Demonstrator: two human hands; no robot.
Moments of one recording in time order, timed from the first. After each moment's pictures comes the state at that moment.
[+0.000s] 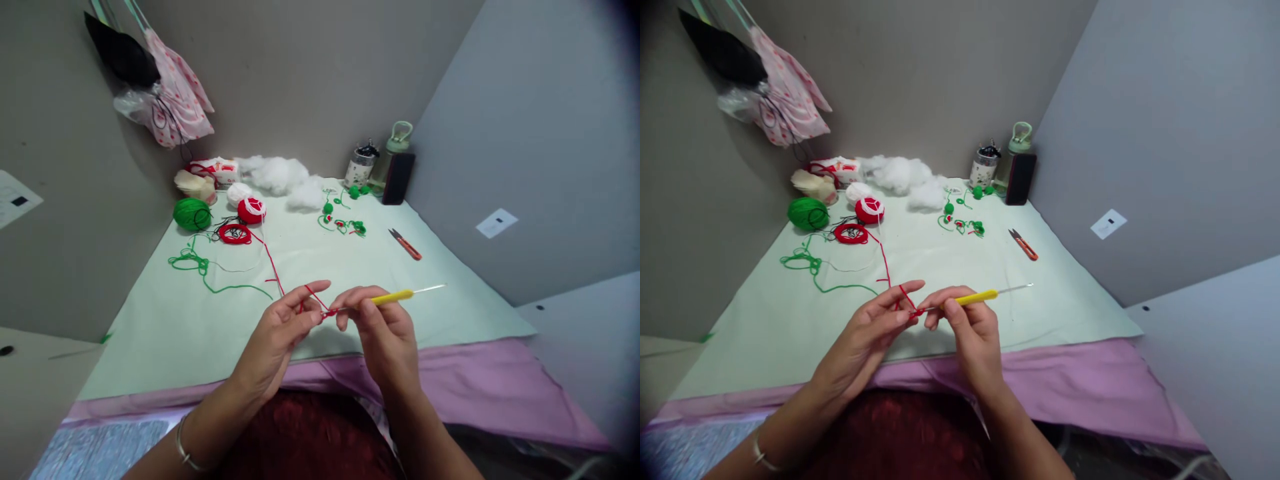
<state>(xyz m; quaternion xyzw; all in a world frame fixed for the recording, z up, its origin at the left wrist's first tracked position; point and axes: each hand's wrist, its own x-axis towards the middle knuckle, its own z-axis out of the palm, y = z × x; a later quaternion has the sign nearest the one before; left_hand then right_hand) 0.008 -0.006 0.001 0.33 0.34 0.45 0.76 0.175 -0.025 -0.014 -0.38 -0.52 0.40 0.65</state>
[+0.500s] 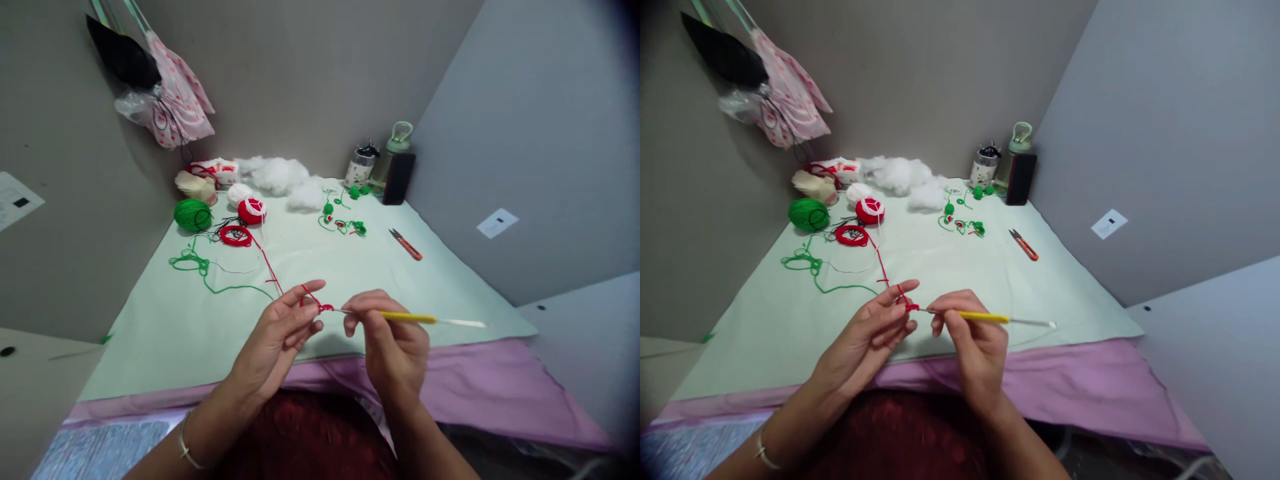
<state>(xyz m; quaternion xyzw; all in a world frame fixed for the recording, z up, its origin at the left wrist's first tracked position) 0.009 -0.007 0.002 0.23 0.30 0.45 0.81 0.169 -0.033 -0.020 -0.39 -0.58 0.26 0.67</state>
